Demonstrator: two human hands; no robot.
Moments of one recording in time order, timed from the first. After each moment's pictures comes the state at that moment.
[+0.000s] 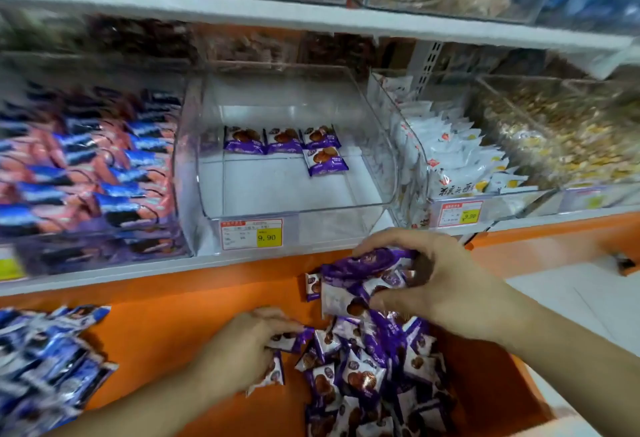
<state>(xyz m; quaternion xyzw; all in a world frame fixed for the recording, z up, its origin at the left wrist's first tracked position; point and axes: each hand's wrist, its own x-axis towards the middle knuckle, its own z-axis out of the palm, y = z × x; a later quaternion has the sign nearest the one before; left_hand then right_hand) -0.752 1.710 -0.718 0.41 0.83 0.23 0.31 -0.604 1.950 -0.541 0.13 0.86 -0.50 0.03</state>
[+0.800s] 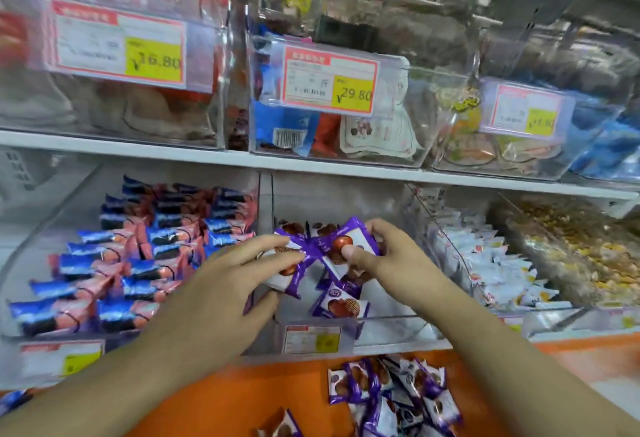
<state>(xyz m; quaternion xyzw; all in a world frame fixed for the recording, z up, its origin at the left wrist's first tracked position) -0.864 1.678 -0.541 0.48 0.81 0.33 -0.05 -0.776 1.945 -0.527 0.19 0.84 -0.49 -0.11</state>
